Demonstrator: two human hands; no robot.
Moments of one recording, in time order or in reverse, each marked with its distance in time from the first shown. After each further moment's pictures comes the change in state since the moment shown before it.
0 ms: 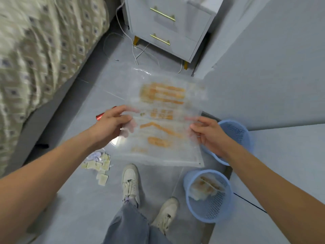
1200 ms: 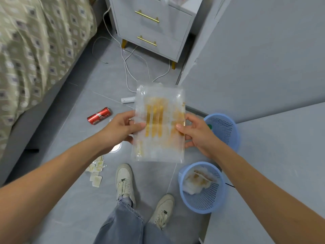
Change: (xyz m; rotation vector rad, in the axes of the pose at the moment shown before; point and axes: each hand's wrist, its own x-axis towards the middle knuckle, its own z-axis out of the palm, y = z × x) left_hand -0.038 0.003 0.075 0.207 -0.063 -0.009; right_hand -0.056 0.012 0.016 -0.133 0.003 -0.055
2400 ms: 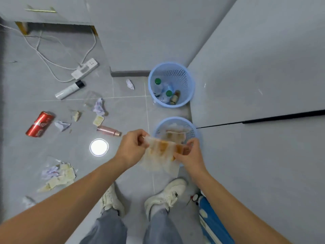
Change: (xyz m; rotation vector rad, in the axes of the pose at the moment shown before) left_hand 0.017 -0.150 0.212 0.621 -0.102 0.045; right_hand -0.160 0.261 -0.027 0.134 0.844 0.208
